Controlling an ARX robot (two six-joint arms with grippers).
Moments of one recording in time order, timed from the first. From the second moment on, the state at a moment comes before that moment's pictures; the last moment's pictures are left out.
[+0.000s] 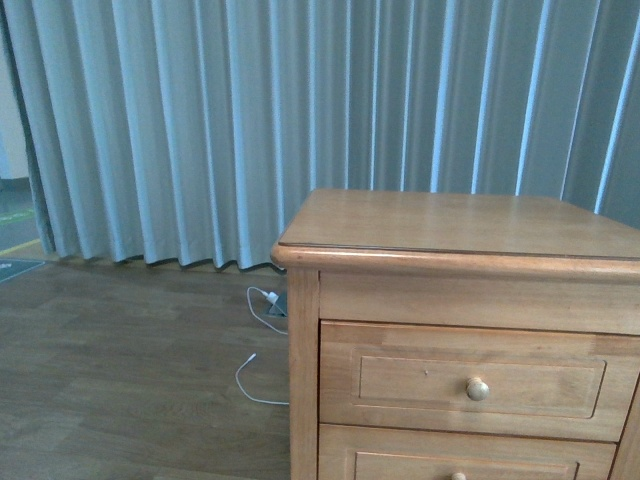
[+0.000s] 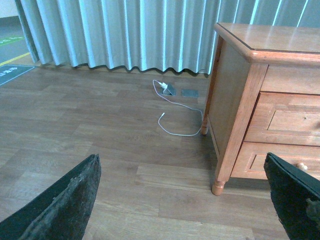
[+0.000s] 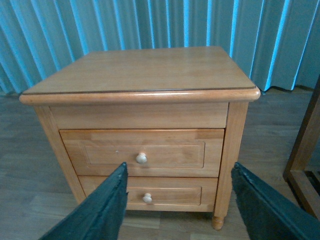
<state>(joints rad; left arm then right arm) 0.00 0.00 0.01 -0.01 0.00 0.00 -0.01 0.43 0.20 0.23 -0.01 0.05</state>
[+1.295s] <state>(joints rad) 0.00 0.00 0.01 -0.01 0.00 0.00 0.00 0.01 0.01 0.00 0.00 0.00</state>
